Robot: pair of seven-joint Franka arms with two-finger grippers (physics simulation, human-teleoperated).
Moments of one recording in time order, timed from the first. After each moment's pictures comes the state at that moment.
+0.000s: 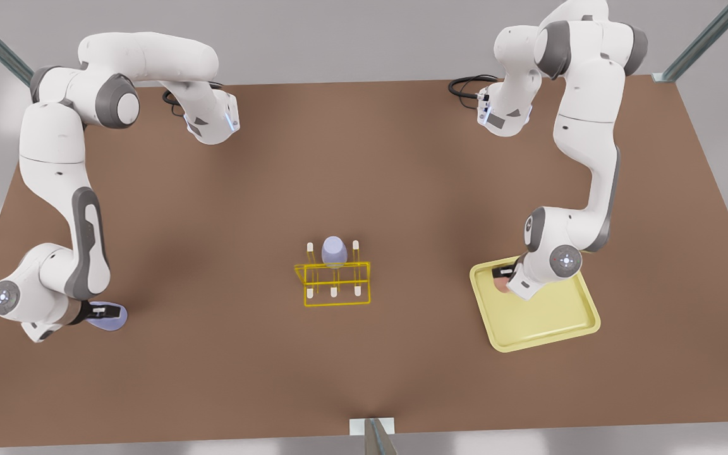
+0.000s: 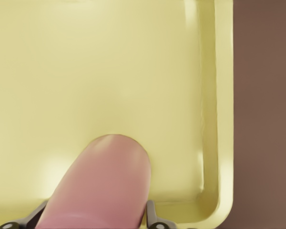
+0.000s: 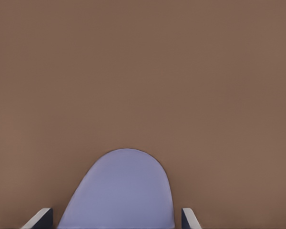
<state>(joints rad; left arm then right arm) -0.14 0.57 0.00 -1.85 -0.01 2.22 -0.22 -0.28 0.81 -0.05 -1.45 0.04 2.19 -0.36</state>
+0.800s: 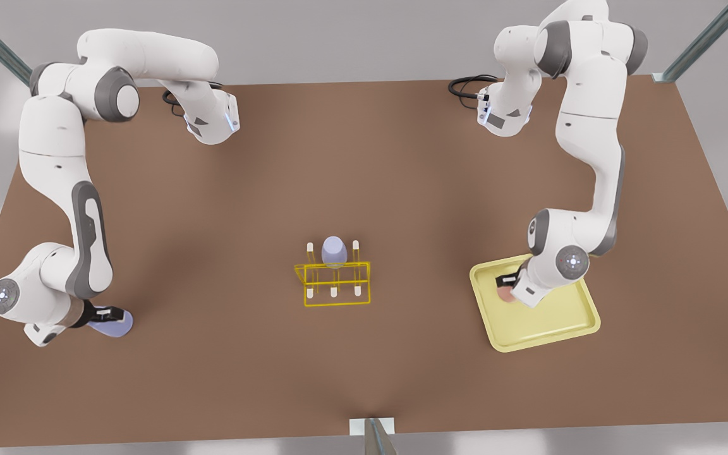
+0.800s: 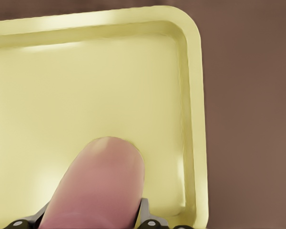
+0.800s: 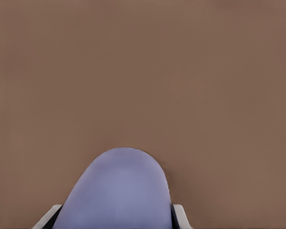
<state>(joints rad) -0.14 0.57 0.00 -1.74 -0.01 2.19 -0.23 -0.28 0.77 0.02 -1.44 0.06 2.19 -0.40</state>
